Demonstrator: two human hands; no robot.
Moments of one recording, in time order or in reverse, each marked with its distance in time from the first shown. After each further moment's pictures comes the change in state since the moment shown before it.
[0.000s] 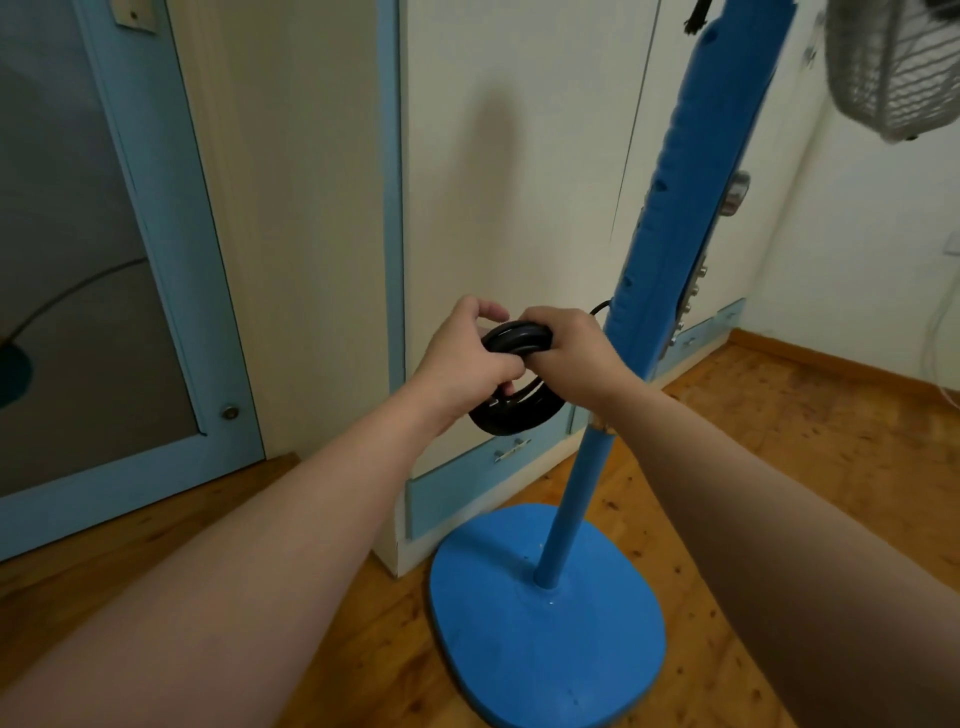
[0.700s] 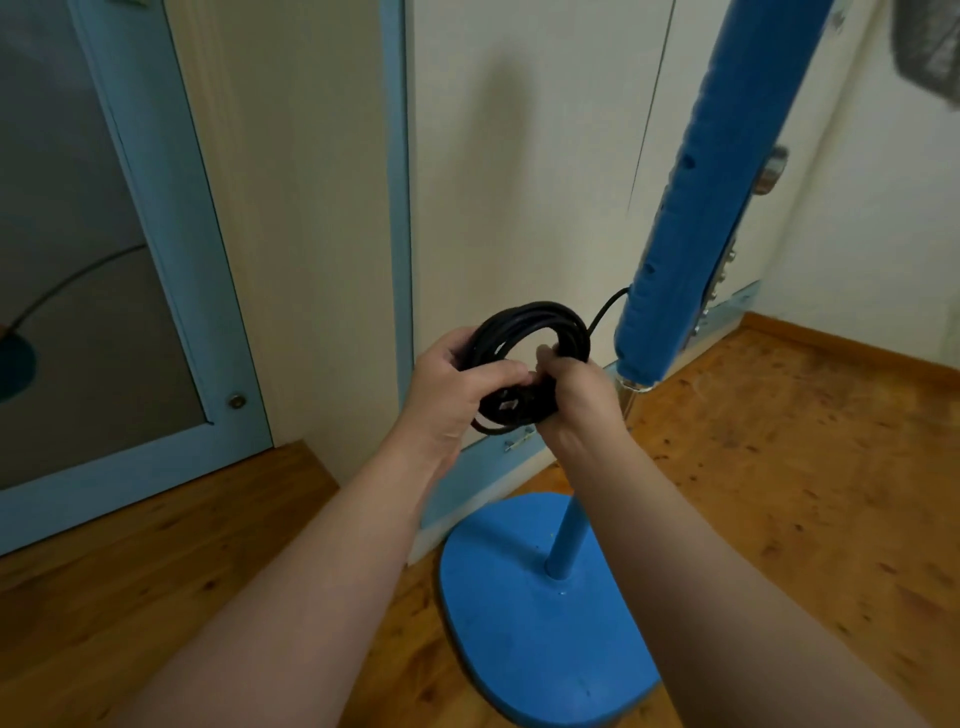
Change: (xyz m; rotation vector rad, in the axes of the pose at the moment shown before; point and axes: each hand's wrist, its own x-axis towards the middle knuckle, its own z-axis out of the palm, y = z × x) left_hand -0.013 -0.028 0.000 -0.459 0.129 -0.025; right_hand -0.002 0.014 0.060 1.369 0.385 0.606
